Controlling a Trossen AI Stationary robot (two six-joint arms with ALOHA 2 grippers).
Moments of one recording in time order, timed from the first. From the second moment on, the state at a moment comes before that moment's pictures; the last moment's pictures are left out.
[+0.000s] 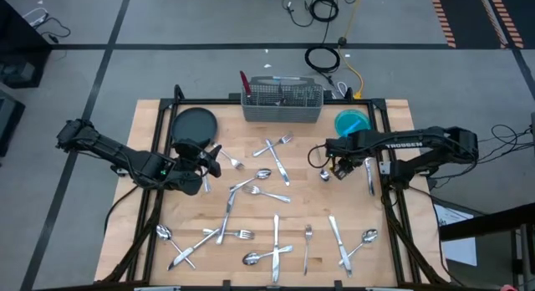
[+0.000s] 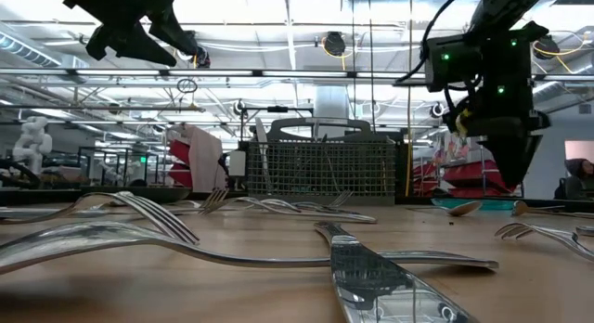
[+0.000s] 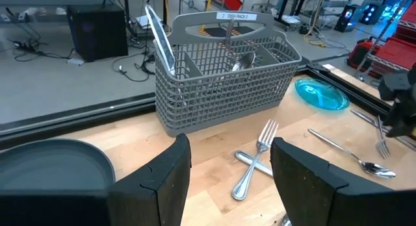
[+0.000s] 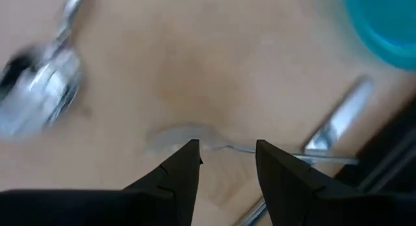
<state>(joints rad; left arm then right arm) -0.37 1.04 0.75 -0.57 -1.13 -1.01 -0.23 1.32 0.73 -1.03 0.17 0.75</state>
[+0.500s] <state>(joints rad) -0.37 1.04 0.75 -0.56 -1.10 -1.01 -0.15 1.32 0.73 -0.98 0.18 1.09</state>
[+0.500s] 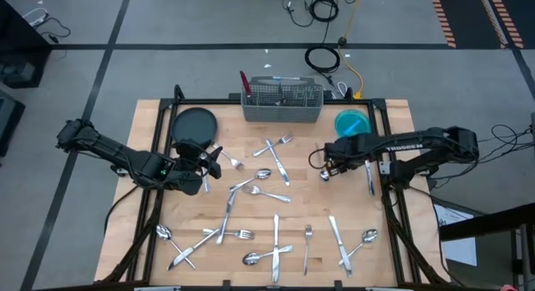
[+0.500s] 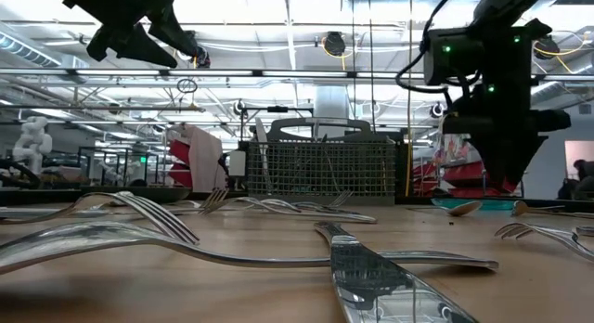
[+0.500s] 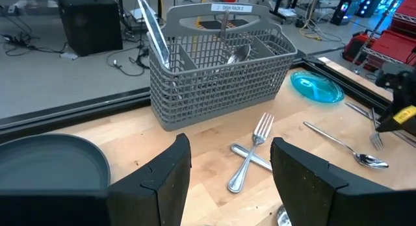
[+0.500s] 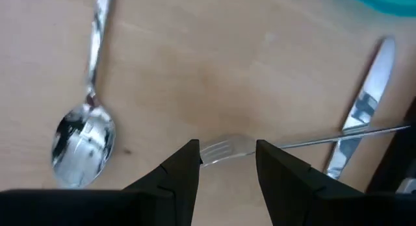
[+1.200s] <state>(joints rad) -0.37 1.04 0.75 -0.56 -1.05 -0.91 -0.04 1.41 0.73 -0.95 0.18 1.43</state>
